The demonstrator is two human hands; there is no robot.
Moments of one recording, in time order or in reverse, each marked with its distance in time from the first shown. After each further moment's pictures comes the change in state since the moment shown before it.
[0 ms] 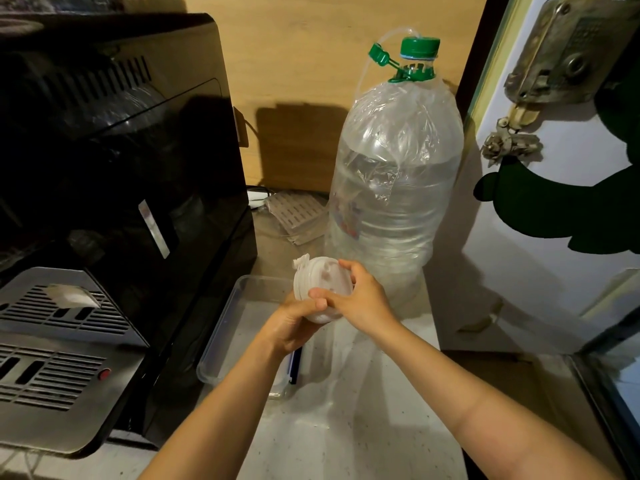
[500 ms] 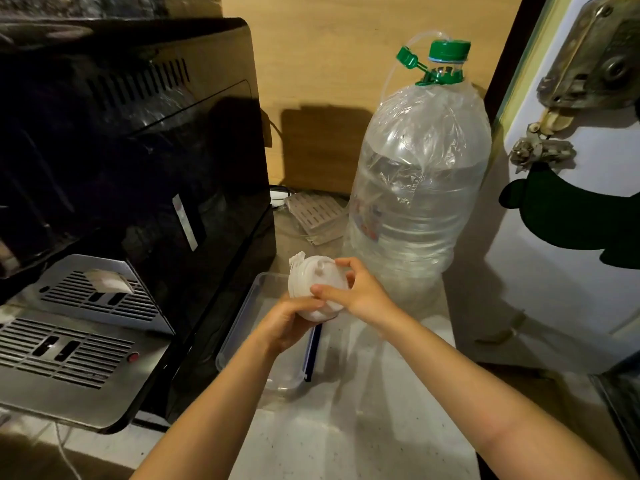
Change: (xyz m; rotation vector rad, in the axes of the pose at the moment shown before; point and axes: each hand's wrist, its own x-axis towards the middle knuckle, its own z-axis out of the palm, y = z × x) left_hand -0.020 0.013 -0.023 0.090 0.107 0.003; right_hand 0.011 -0.012 0.015 0.113 -0.198 -0.018
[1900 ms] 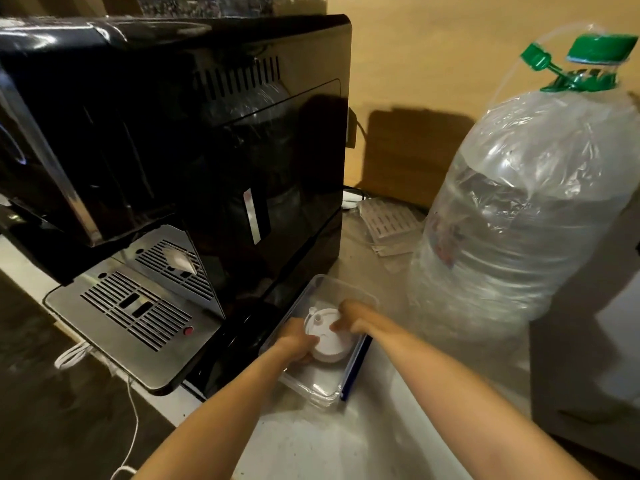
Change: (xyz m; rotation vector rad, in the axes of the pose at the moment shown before) left_hand -0.010 -0.035 -0.060 0.665 0.817 -0.473; right_hand 0.109 0.044 0.085 -0.924 -0.533 0.003
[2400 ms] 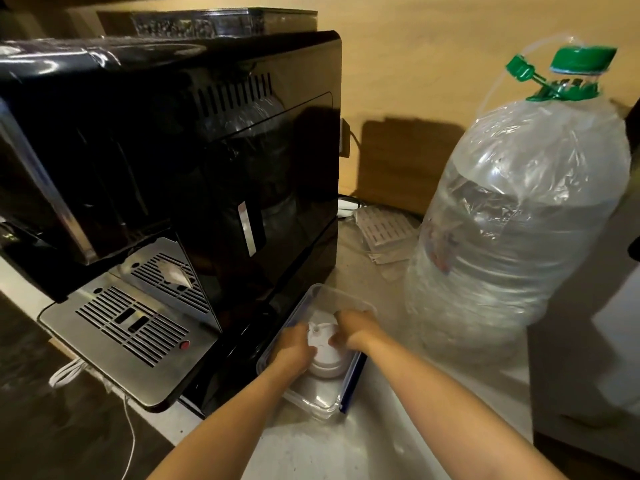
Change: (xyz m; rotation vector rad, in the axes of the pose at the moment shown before) left_hand -0.001 0.010 0.001 0.506 0.100 0.104; right_hand -0.007 0.005 0.003 -0.182 0.129 -0.076
